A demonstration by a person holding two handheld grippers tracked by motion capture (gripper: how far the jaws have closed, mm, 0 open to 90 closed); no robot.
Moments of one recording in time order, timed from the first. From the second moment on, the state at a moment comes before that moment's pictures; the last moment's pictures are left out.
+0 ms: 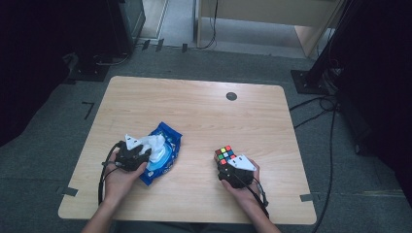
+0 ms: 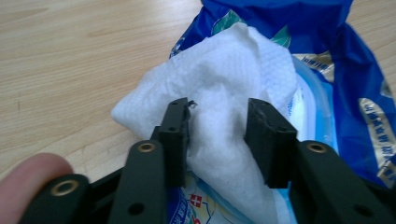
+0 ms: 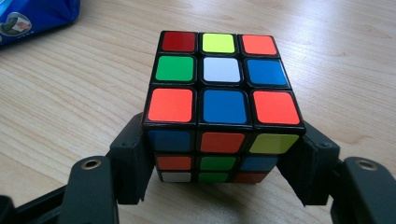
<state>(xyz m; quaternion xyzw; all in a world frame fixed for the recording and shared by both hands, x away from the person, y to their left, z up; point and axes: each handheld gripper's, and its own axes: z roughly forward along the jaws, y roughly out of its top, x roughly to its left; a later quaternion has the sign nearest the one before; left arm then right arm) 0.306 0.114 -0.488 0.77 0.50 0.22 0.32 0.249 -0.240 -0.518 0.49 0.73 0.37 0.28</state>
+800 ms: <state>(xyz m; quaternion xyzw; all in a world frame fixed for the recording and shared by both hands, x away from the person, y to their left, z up) 0.280 0.106 -0.421 0.72 0.43 0.21 0.51 0.250 -0.219 -0.497 0.43 0.75 0.42 0.28</state>
